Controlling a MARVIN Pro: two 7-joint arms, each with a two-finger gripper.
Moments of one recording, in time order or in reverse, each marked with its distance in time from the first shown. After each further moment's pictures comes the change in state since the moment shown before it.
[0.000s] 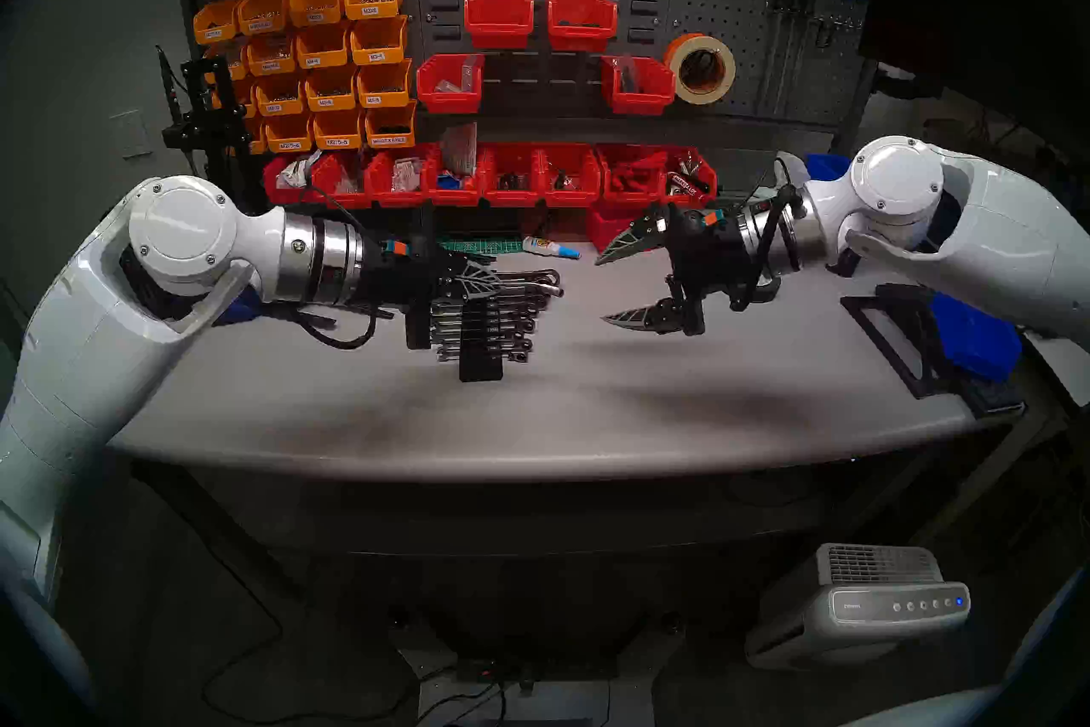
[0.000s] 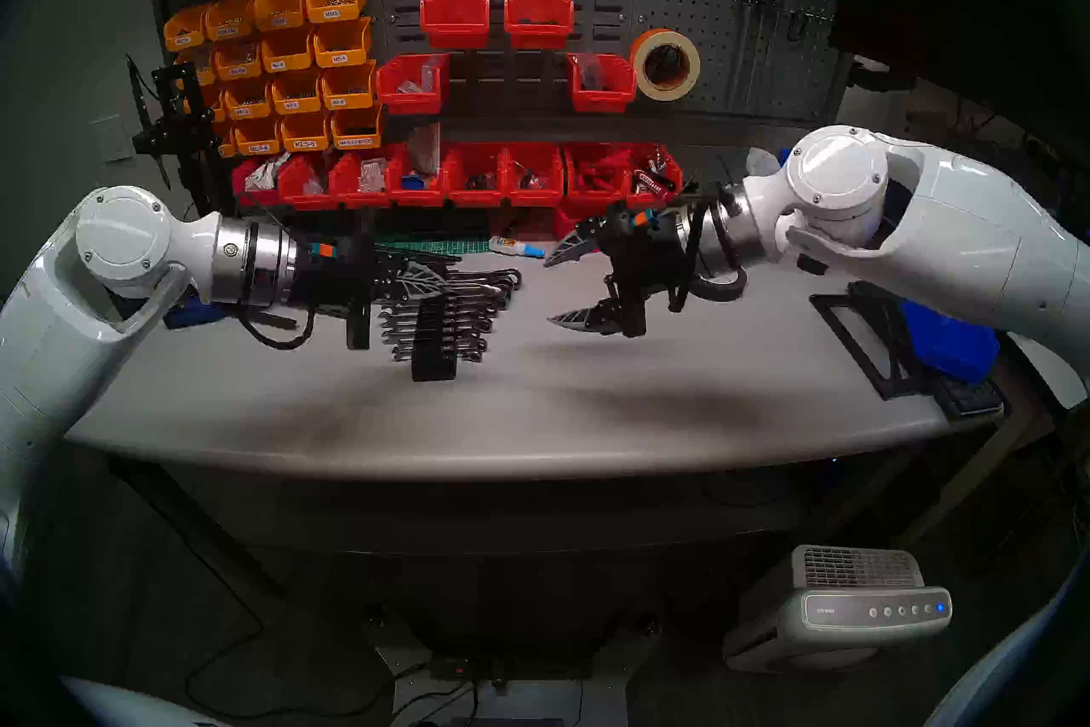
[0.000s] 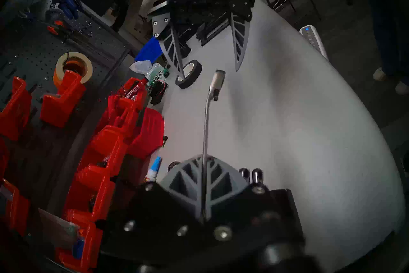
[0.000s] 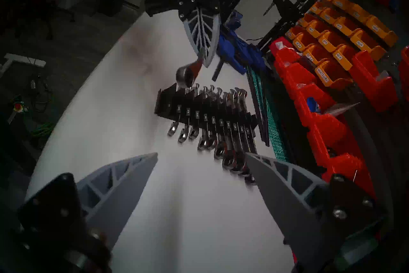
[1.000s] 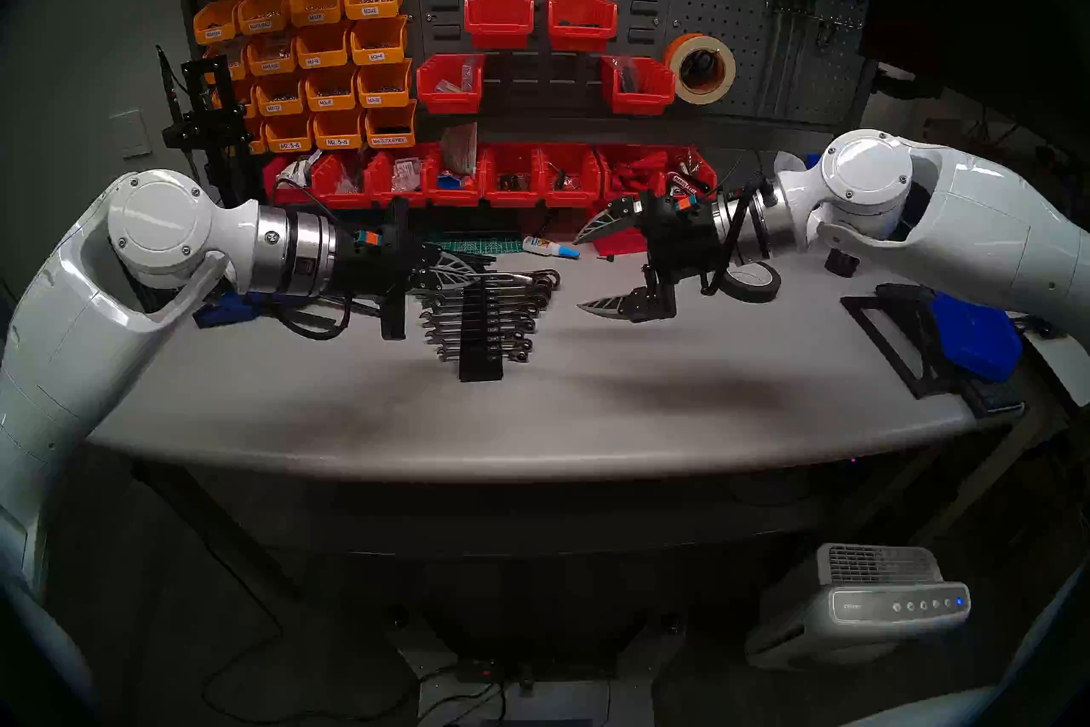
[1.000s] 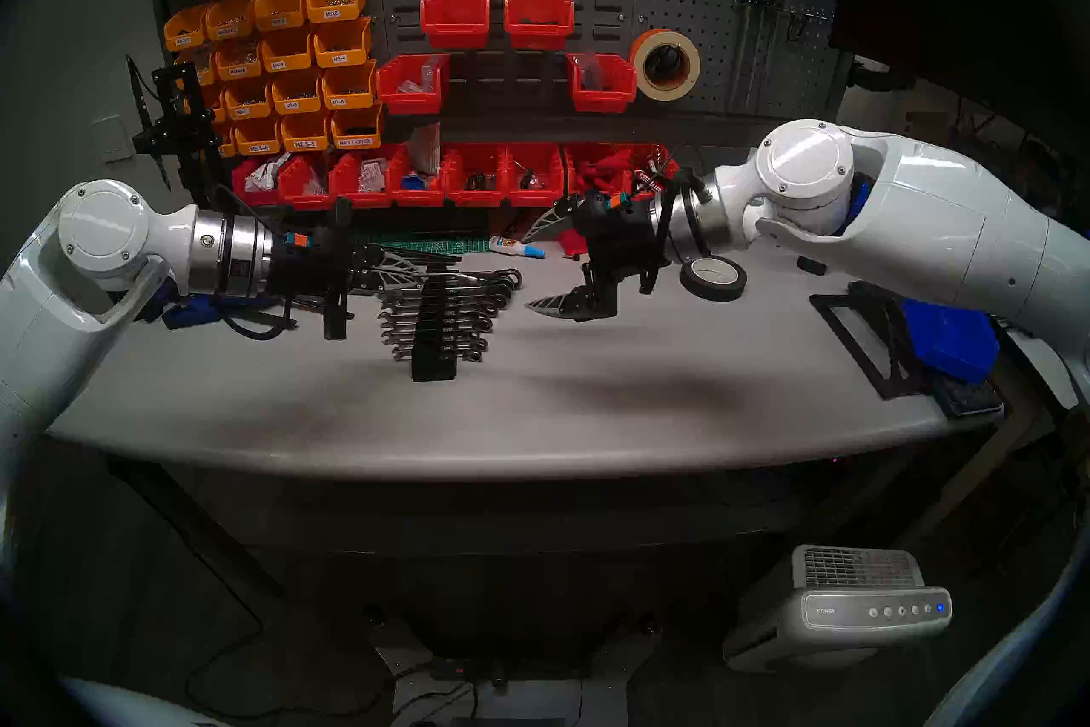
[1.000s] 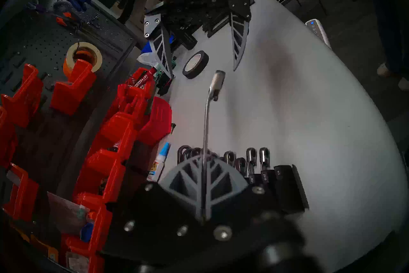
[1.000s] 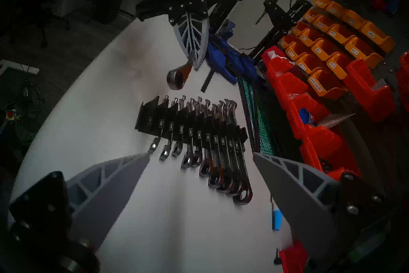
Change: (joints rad) left arm 0.024 0.050 -0.043 0.043 -0.025 -0.020 -0.005; right arm -0.011 -0.081 -0.006 0.059 0.035 -0.026 -0.035
